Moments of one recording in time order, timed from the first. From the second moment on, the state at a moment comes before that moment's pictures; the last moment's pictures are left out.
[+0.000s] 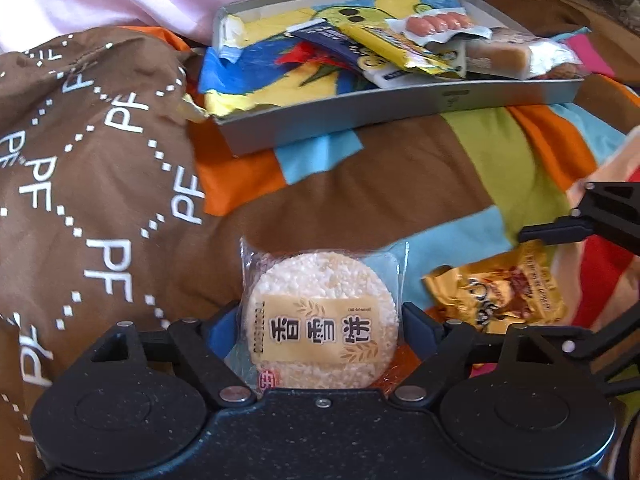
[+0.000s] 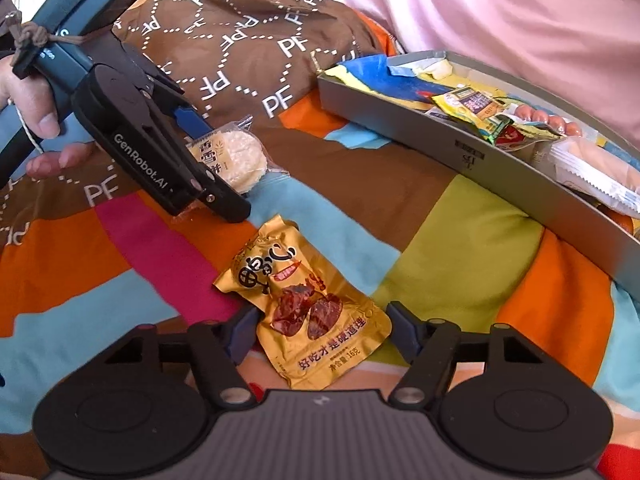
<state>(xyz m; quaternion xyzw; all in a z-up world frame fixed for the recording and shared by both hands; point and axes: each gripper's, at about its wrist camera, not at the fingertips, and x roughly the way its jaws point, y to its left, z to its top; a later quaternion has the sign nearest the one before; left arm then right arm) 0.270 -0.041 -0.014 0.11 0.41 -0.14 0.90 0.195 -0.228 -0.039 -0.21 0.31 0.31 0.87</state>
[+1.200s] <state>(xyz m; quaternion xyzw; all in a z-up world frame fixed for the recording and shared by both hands) 0.221 -0.061 -0.029 0.08 0.47 -0.17 0.86 0.180 -0.221 -0.047 -0.20 0.31 0.36 0.86</state>
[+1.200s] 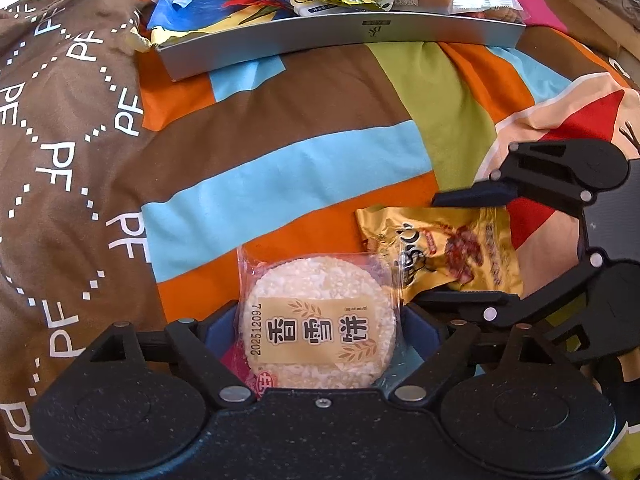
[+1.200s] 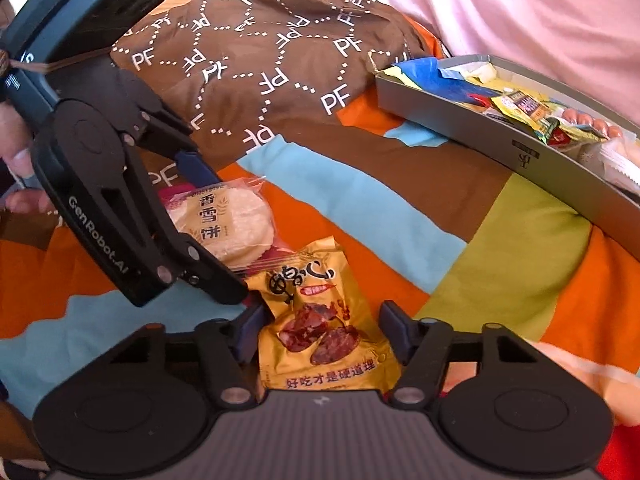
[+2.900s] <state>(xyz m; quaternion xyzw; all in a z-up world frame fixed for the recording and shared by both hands) 0.223 -0.041 0.026 0.02 0.34 -0.09 0.93 0.140 -0.205 -0.027 -0.33 0.09 0.22 0.91</state>
